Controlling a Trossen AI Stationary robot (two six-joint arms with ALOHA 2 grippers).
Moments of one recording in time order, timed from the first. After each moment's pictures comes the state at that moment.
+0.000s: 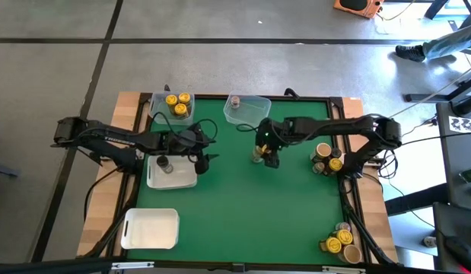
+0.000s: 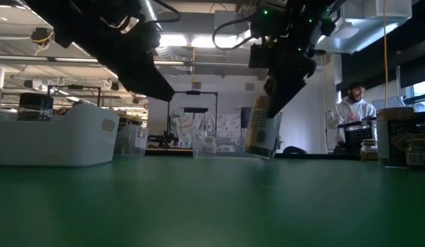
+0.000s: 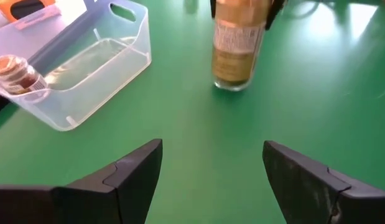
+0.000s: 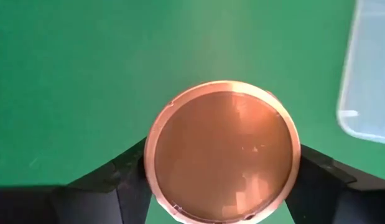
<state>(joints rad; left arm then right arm) 0.08 1.24 0.58 0.08 -0.20 -0.11 -0.18 1.59 1.12 -0.63 -0.06 -0.10</state>
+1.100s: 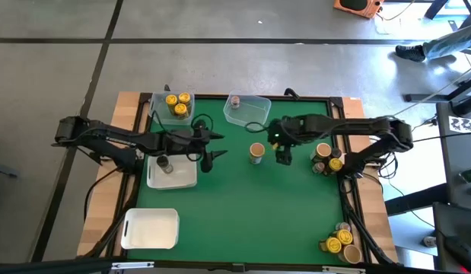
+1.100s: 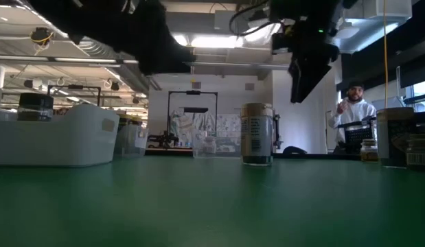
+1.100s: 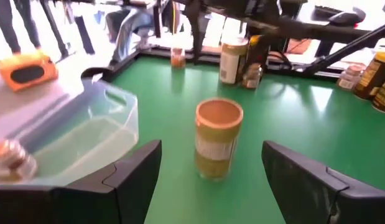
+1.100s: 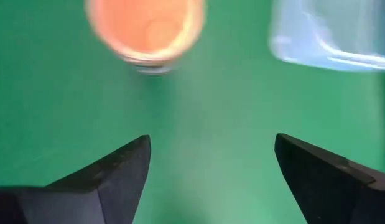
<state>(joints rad) 0.06 1.27 0.59 0.37 -0.20 -0.07 -0.14 1.45 1.16 -0.93 0.15 -0.01</state>
